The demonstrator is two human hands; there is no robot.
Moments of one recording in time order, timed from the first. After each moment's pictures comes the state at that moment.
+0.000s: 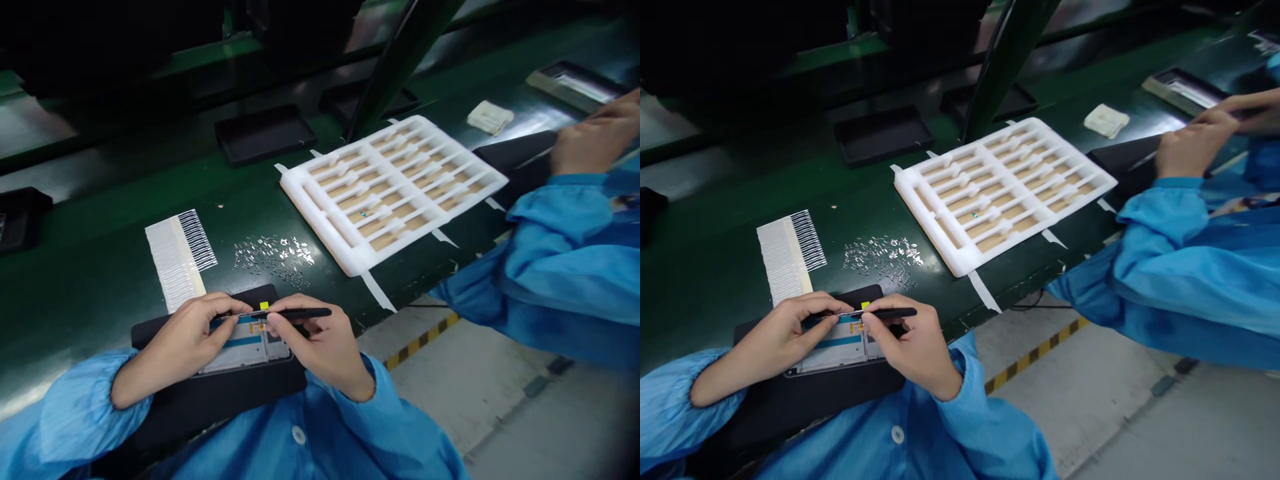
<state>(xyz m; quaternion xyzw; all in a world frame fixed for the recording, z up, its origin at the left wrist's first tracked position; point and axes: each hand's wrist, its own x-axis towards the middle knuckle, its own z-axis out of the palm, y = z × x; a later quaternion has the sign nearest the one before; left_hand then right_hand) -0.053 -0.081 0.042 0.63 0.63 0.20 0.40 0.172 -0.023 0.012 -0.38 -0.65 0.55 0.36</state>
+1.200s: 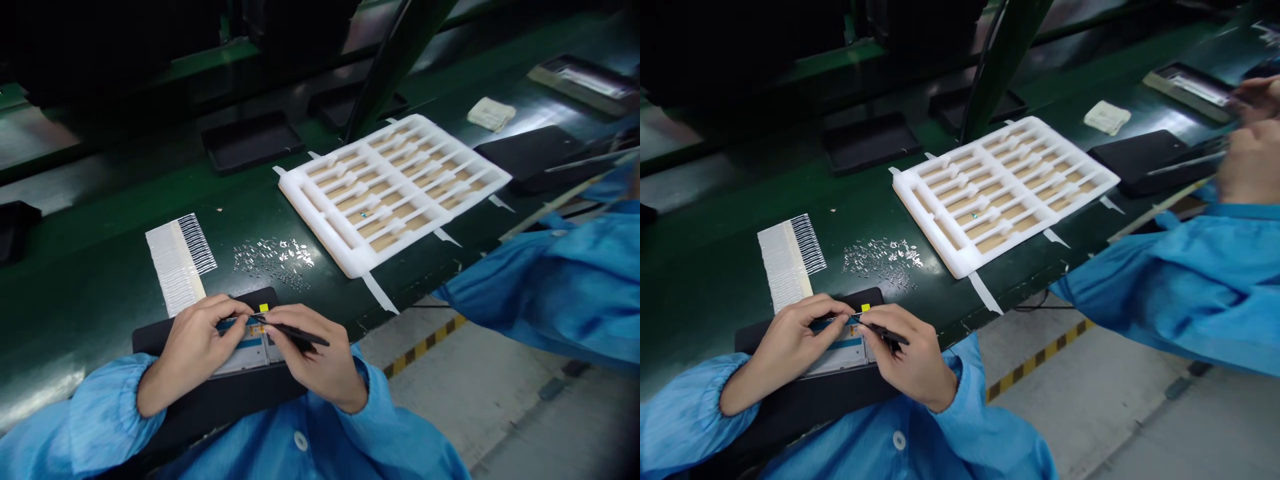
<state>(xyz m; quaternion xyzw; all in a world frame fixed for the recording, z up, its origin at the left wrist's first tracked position) -0.036 -0.084 0.033 0.64 0.67 0.23 0.31 0.174 -0.032 0.000 -0.30 -0.73 0.44 0.43</state>
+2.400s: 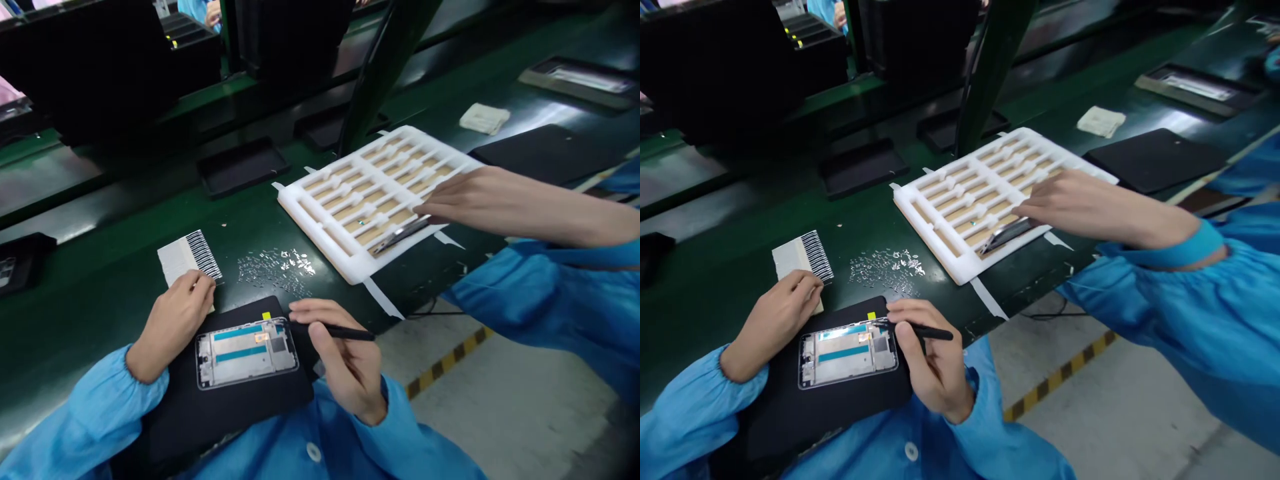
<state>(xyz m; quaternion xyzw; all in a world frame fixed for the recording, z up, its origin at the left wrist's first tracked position) -0.092 -0.068 0.033 0.76 0.65 0.05 -0.07 0.191 -0.031 0.007 -0.33 -0.65 0.46 0.51</state>
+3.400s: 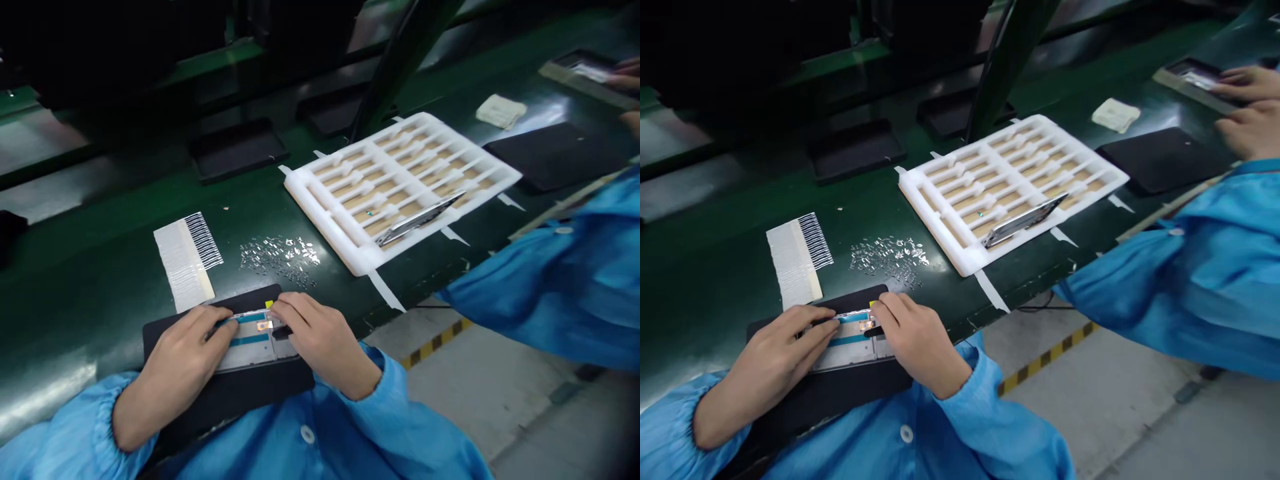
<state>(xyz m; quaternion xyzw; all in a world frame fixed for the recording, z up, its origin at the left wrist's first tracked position) -0.060 -0.127 0.034 0.82 0.55 0.14 0.03 0.180 -0.015 0.001 -0.23 -0.94 0.08 0.24</state>
